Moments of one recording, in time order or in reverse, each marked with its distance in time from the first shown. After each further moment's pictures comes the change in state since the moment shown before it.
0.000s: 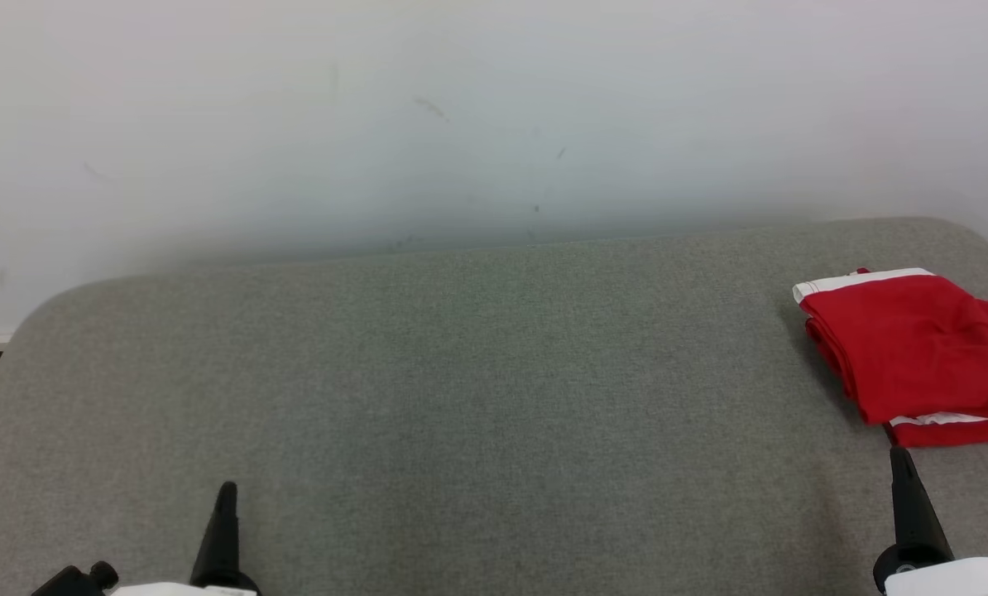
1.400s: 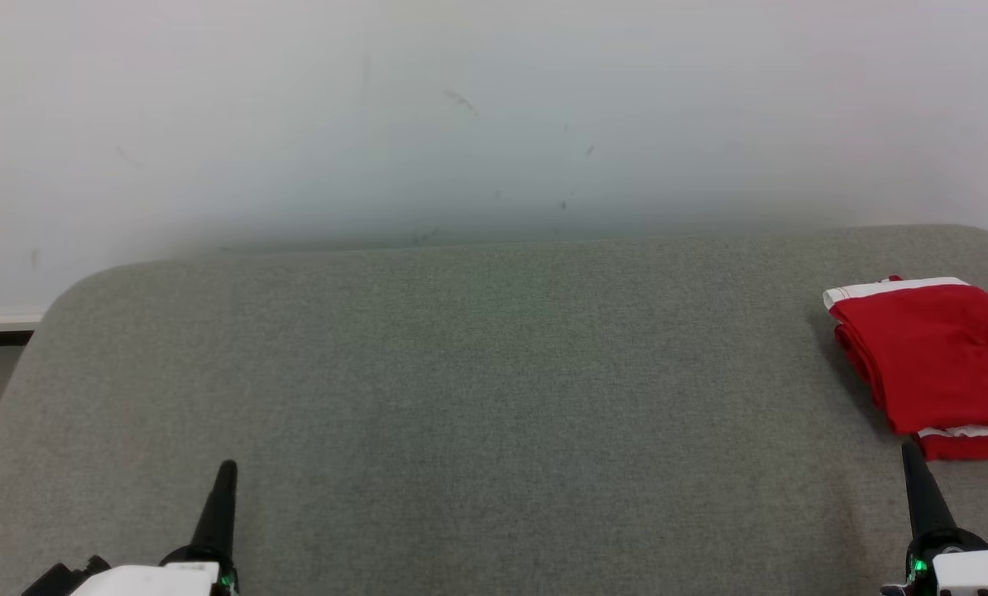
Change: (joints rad) left arm -0.041 0.003 0.020 0.000 -0.393 -0.001 0.110; right arm -0.025 0.019 -0.063 0.011 0.360 0.000 0.114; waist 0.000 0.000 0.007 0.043
